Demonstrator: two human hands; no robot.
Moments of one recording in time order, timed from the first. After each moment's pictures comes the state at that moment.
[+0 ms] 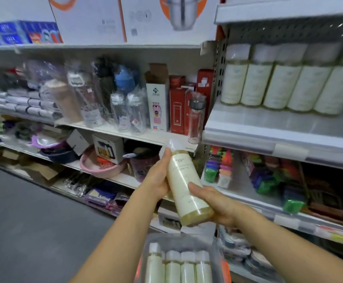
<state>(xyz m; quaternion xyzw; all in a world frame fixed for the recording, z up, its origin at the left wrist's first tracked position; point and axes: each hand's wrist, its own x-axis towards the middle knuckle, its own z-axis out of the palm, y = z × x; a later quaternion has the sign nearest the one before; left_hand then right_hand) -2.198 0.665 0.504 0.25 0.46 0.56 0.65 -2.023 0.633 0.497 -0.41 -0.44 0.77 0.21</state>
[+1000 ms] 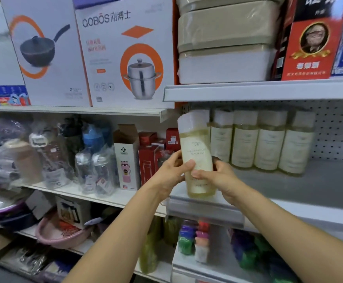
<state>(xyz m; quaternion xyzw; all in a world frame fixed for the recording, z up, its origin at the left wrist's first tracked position) -2.098 0.804 0.636 0.56 0.39 0.48 0.55 -1.929 0.805 0.629 -0.46 -0.57 0.48 0.47</state>
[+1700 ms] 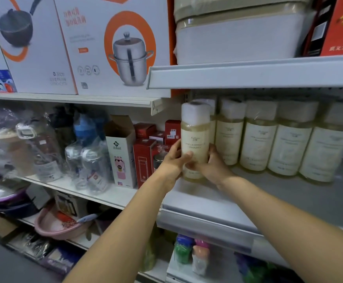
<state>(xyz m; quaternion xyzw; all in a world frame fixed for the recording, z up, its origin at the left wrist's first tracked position) -2.076 0.897 0.615 0.50 0.43 0.53 0.53 -1.938 0.913 0.609 -0.44 -0.63 0.43 0.48</state>
